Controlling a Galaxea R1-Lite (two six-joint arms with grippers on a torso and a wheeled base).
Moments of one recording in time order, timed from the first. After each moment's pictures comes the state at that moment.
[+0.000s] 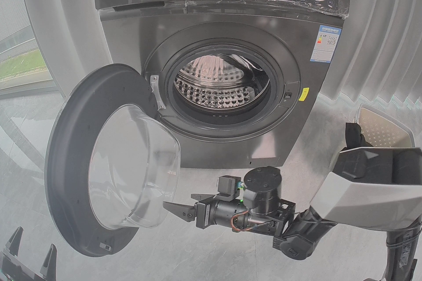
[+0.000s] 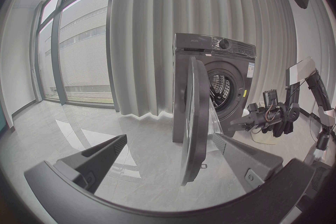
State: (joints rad) left arm 0.00 0.02 -0.02 0.00 0.00 -0.01; right arm 0.85 2.31 -0.85 -1.26 0.26 0.57
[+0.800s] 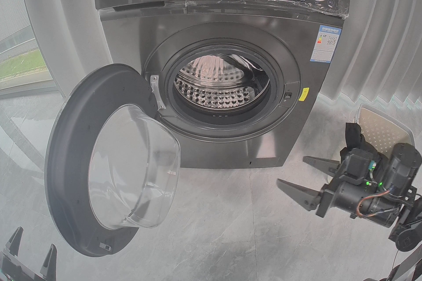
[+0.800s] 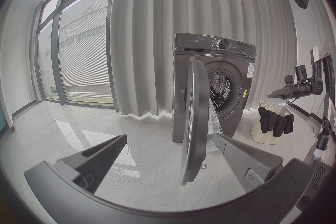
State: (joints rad) left arm 0.00 0.02 -0.02 0.00 0.00 -0.01; right arm 0.61 1.61 -0.24 -1.27 0.15 0.16
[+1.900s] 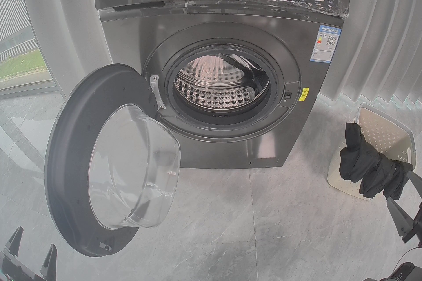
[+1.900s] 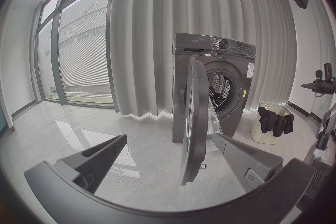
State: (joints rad) left arm 0.00 0.02 -0.02 0.00 0.00 -0.01; right arm 0.18 0.59 -0.02 -0.64 0.18 -0.01
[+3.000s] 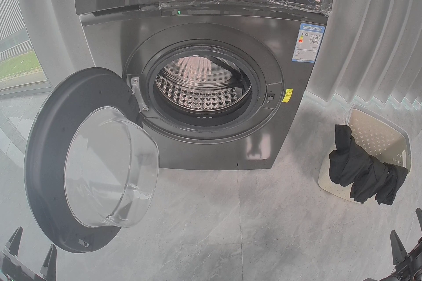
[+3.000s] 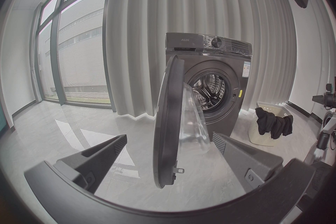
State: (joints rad) left arm 0.00 0.02 -0.02 0.00 0.00 0.00; right arm 0.01 0.01 -0.02 -0.05 0.10 -0.05
